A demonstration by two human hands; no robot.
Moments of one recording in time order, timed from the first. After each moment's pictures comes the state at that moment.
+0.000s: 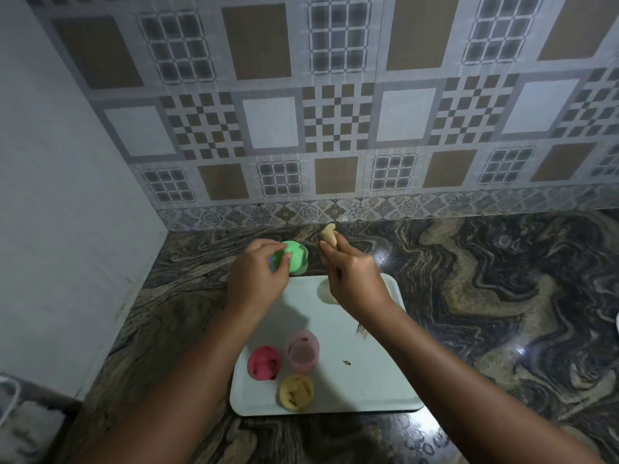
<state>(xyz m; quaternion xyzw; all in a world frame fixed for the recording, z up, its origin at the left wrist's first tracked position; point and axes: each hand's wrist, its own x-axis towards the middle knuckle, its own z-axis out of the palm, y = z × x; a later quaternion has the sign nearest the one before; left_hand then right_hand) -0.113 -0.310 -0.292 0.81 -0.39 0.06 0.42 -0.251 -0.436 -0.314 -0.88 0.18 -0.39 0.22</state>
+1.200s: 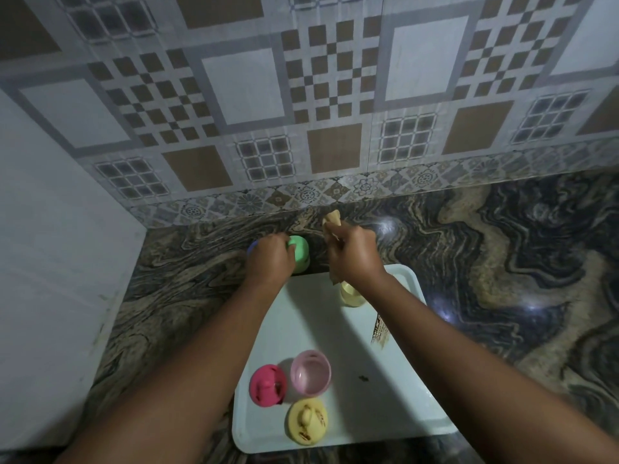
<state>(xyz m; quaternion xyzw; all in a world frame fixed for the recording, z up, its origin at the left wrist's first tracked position) -0.039 -0.409 -0.358 0.90 -0.40 -0.01 0.15 -0.176 -0.506 -0.357 -0.84 0.31 -0.32 0.31</state>
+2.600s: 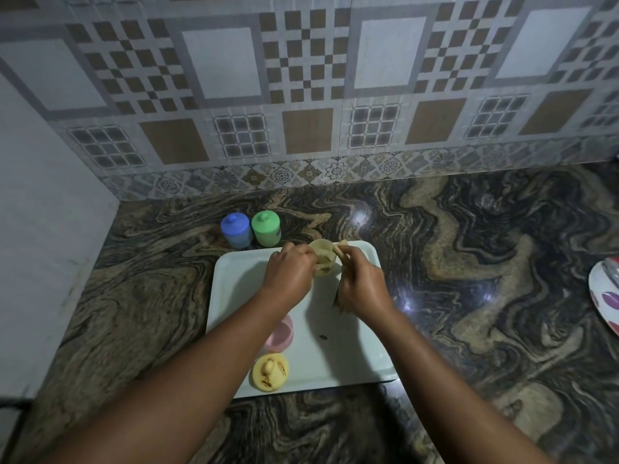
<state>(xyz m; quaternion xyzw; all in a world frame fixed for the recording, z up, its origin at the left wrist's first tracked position) -0.153 -0.385 -0.377 0.82 -0.57 -0.03 0.12 -0.303 -0.459 -0.383 -0.81 0.38 -0.26 0.37</state>
